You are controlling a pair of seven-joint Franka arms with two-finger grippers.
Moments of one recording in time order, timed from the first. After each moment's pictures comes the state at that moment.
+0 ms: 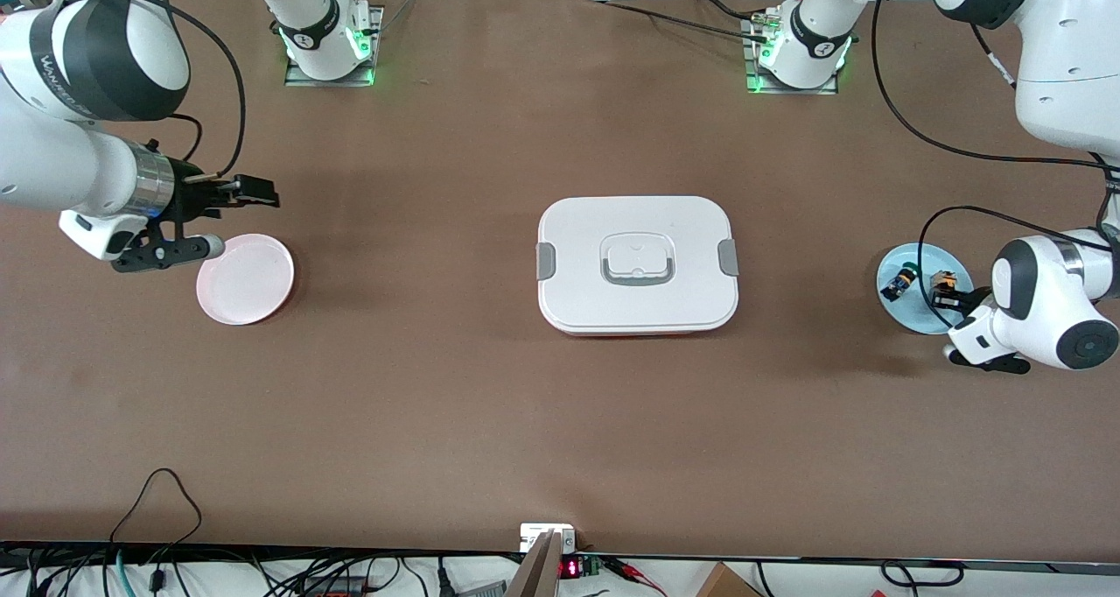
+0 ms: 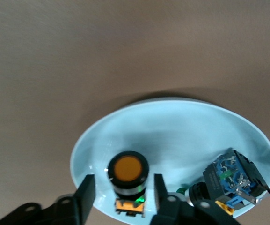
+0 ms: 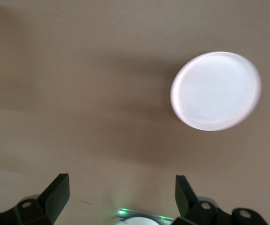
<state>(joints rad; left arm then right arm) 0.21 0.76 0.07 -1.52 0.21 1.87 0.29 0.37 0.17 -0.30 -1.68 0.05 1.56 -0.09</state>
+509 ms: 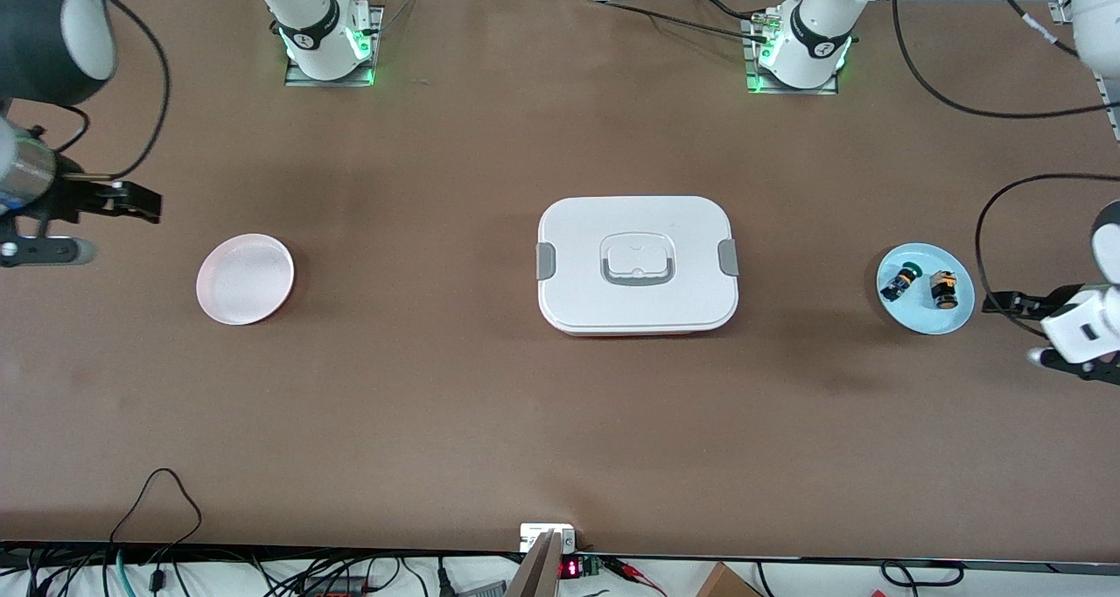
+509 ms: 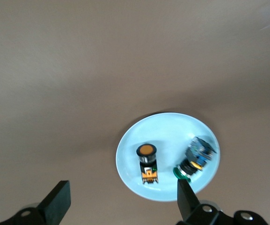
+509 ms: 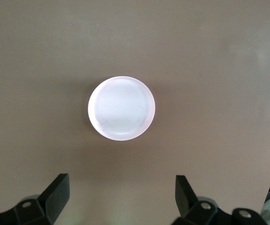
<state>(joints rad) 0.23 0.55 0.06 -1.44 0.10 1.82 0.52 0.23 0.17 -0.29 -1.54 -0.13 1.57 -0.07</state>
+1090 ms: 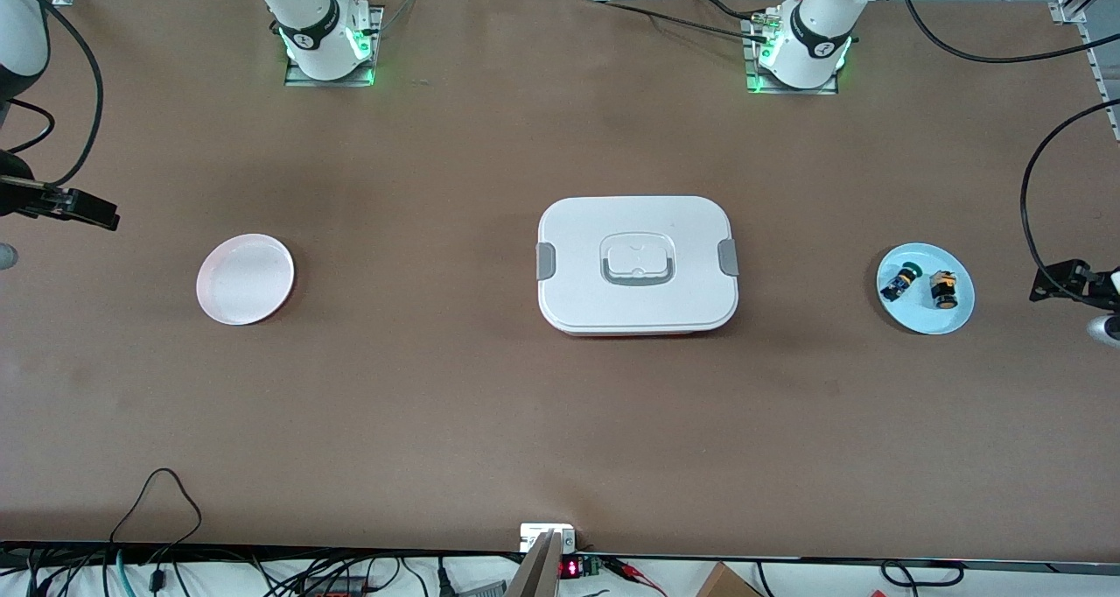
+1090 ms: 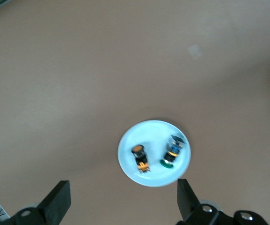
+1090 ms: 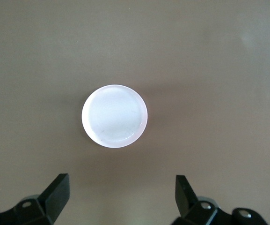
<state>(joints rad) 0.21 0.45 0.00 -1.28 0.09 1.64 0.63 0.01 0.17 -0.10 -1.51 -0.12 1.57 0.05</state>
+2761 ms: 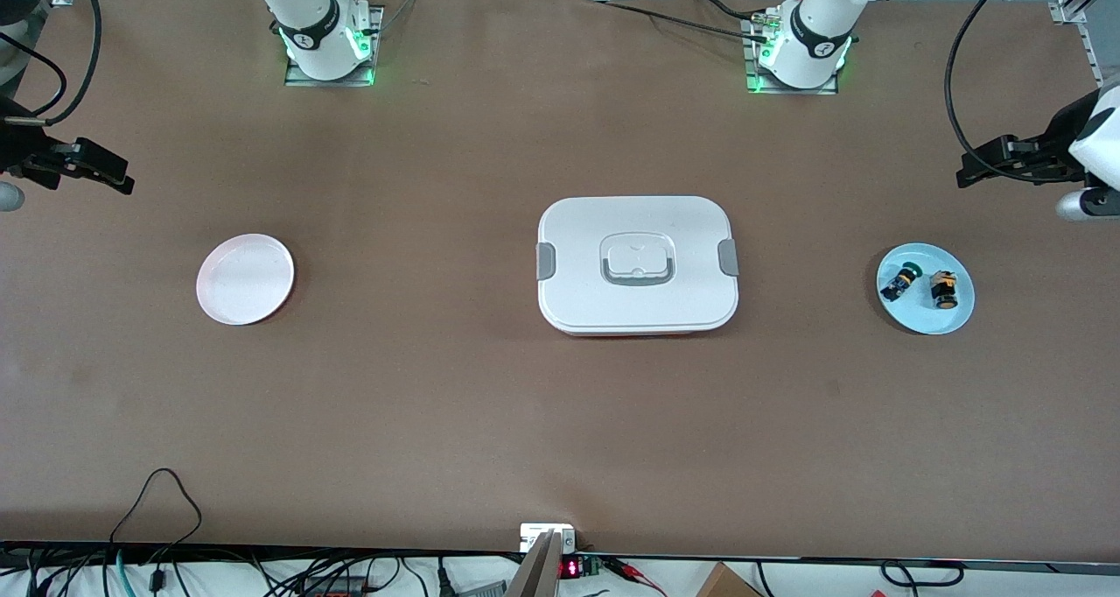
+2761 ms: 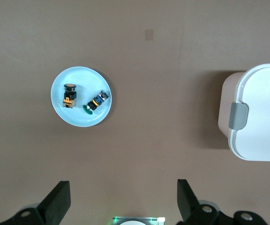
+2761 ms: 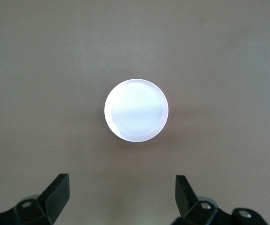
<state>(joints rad) 0.08 0.05 -0.04 -1.54 0.00 1.46 -0.02 0.00 -0.03 -0.09 -1.74 -0.04 1.67 -0.04</state>
